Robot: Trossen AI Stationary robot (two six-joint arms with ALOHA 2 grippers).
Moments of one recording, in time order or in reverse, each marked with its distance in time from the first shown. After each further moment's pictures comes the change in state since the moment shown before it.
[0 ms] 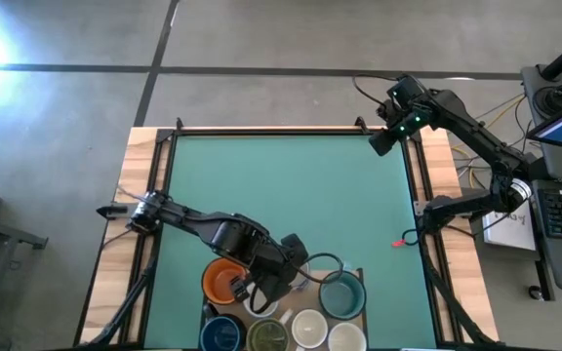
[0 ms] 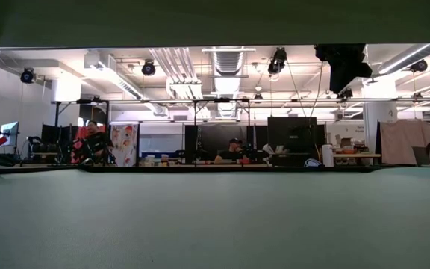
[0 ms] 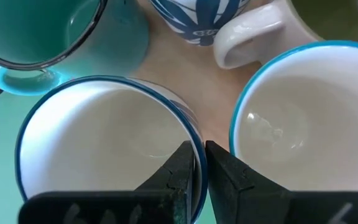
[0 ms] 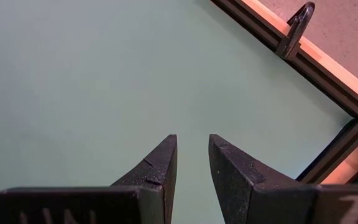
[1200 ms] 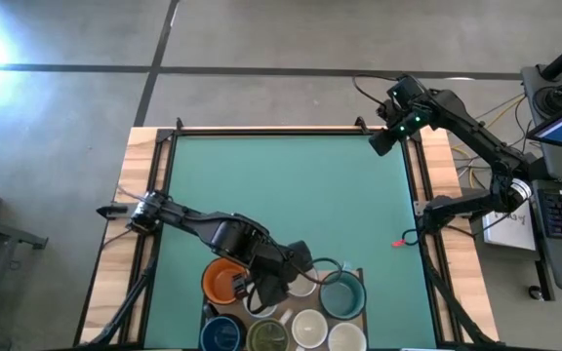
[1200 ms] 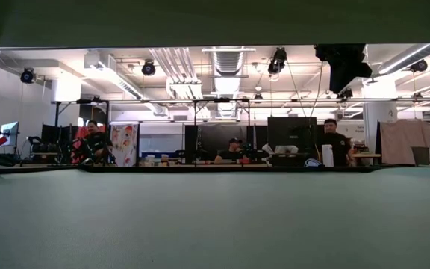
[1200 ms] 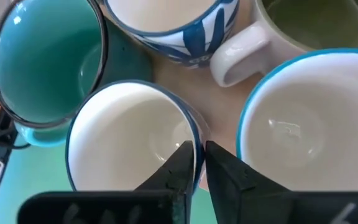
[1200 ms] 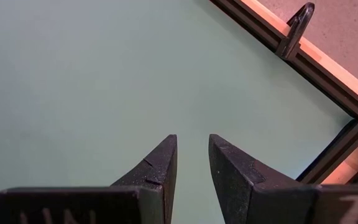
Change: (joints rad) left arm -0.001 0.000 -0.001 0.063 0.028 0.205; right arm 0.000 0.000 0.000 0.001 0.000 0.000
